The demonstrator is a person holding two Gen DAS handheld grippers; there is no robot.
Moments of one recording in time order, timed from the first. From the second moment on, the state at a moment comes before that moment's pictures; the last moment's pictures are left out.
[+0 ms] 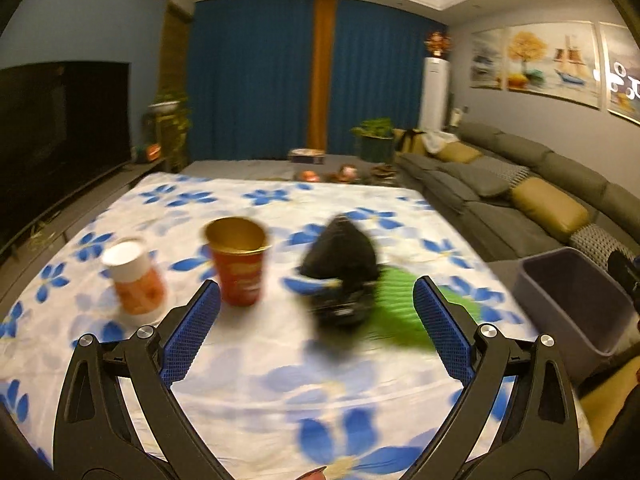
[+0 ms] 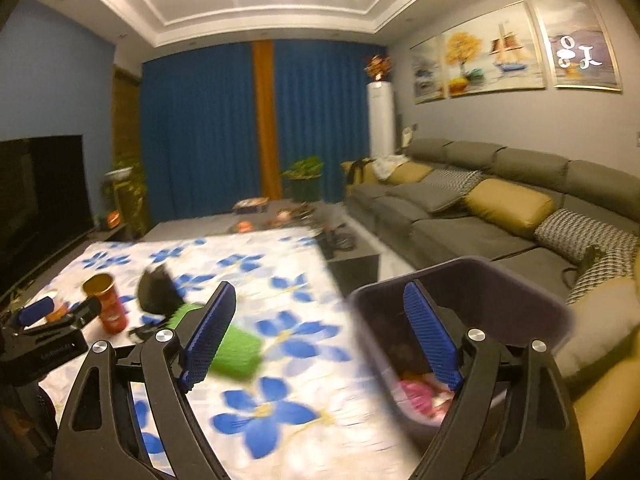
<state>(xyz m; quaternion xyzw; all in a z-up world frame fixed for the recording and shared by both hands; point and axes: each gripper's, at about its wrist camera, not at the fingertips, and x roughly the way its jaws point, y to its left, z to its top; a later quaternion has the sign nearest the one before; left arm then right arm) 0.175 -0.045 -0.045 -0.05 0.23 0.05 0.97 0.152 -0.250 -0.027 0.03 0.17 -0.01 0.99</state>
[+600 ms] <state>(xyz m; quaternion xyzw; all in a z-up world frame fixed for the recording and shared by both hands) 0.160 0.100 -0.055 -0.08 0.24 0.15 0.96 0.186 -0.101 -0.046 0.00 0.21 0.11 0.97</state>
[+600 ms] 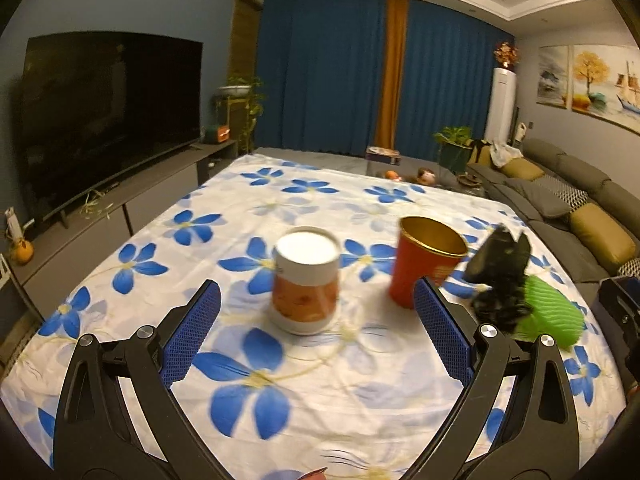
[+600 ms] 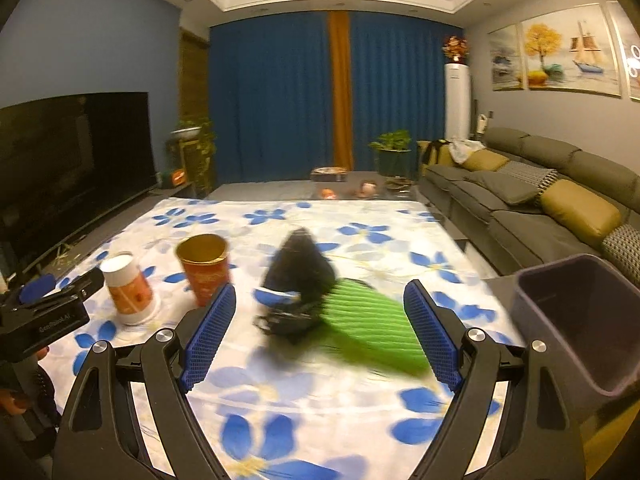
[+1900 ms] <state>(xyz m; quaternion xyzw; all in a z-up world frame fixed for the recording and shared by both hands) 0.247 0.147 -0.096 -0.11 0.30 0.08 0.94 0.303 0.003 -0.070 -0.02 0.27 0.17 0.95</state>
